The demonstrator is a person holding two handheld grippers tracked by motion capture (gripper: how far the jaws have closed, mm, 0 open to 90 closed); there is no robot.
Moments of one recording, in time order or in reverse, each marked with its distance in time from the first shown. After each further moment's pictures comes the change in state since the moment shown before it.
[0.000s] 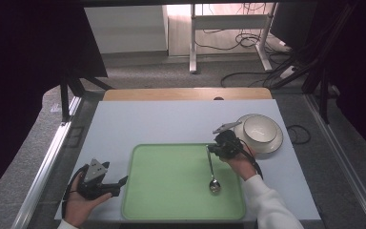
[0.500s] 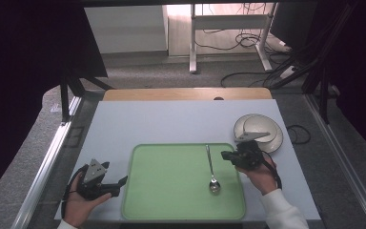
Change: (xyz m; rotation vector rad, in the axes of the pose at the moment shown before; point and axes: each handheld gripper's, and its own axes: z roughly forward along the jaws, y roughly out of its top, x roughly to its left) left arm 0.000 0.000 -0.001 -0.007 0.000 0.000; right arm -0.005 -0.043 -0.054 -0.119 0.046 0.060
